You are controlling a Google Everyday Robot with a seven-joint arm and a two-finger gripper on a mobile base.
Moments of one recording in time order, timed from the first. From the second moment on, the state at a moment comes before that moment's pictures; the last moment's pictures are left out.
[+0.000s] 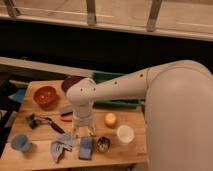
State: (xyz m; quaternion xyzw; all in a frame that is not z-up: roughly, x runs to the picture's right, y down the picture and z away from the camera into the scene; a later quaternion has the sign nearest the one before) arm -0.105 0.219 0.719 -0.37 0.27 0.60 0.66
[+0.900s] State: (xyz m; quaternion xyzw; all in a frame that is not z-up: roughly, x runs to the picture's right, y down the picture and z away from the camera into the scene) arm -0.099 0.257 0.768 -0.39 0.33 0.59 0.62
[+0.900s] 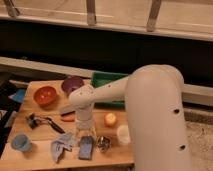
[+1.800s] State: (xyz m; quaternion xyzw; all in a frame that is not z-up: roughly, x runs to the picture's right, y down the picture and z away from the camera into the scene) arm -0.091 0.266 0.778 -0.38 0.35 0.60 0.61
